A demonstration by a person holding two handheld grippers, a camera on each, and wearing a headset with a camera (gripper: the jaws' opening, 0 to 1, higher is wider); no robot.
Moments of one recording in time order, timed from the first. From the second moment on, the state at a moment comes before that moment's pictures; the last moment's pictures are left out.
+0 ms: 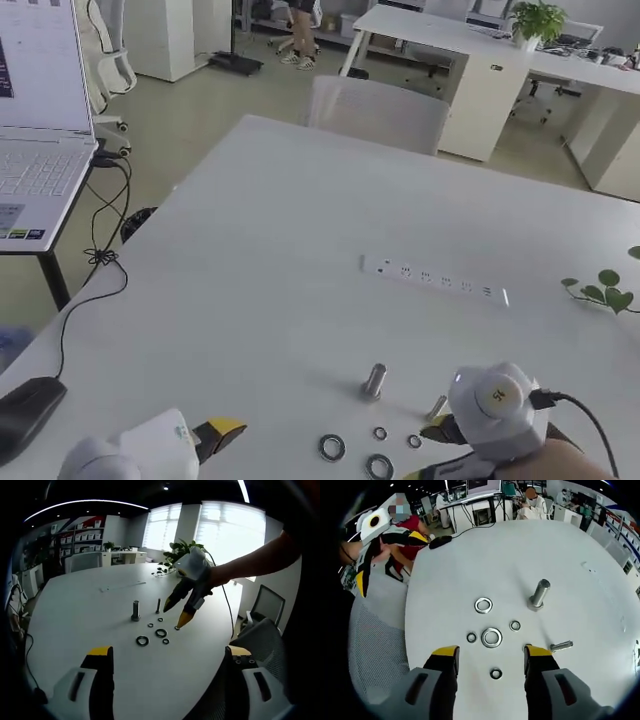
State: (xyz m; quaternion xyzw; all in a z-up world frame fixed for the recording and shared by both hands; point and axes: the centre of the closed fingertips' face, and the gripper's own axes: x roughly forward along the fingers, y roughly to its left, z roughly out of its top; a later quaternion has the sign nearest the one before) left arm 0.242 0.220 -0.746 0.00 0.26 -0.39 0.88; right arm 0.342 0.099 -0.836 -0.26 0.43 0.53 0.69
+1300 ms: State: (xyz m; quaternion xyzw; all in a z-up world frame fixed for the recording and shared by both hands) left arm 0.229 0.239 -0.758 -0.02 0.27 -0.38 0.88; right arm 0.353 0.117 -0.877 -0.35 0.45 0.53 0.63
